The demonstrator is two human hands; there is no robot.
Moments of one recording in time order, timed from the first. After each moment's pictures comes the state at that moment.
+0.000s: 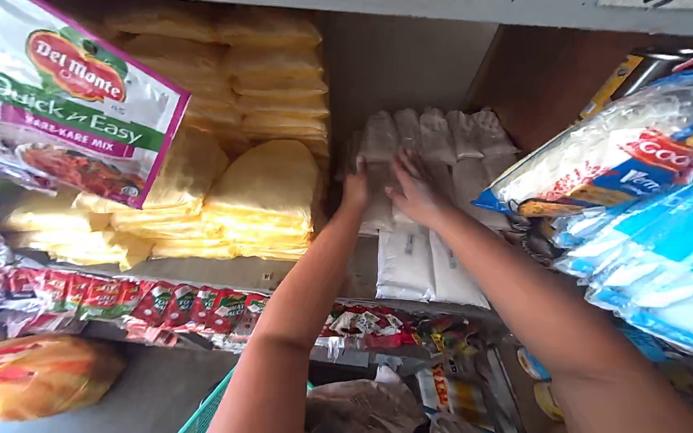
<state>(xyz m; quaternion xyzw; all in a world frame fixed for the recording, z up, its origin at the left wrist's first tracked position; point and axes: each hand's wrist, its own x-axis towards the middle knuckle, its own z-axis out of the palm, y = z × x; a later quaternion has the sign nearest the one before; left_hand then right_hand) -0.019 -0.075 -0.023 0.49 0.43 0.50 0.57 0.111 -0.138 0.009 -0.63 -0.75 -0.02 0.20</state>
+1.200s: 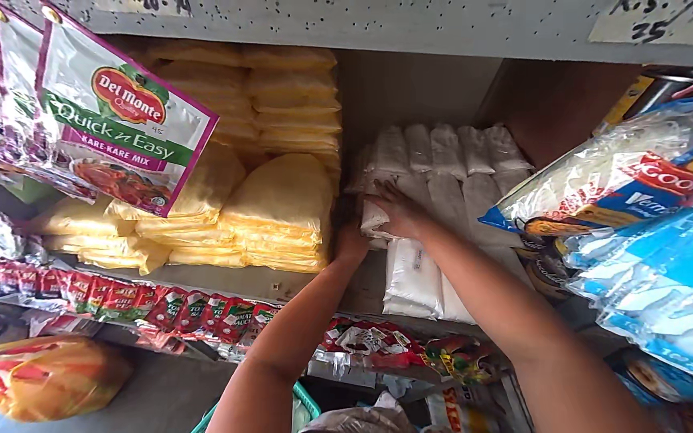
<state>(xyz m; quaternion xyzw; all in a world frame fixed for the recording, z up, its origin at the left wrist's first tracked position) -0.047 -0.091 -0.104 0.69 0.56 0.31 0.33 0.108 -0.081 -0.040 -0.57 -0.82 0.00 0.07</state>
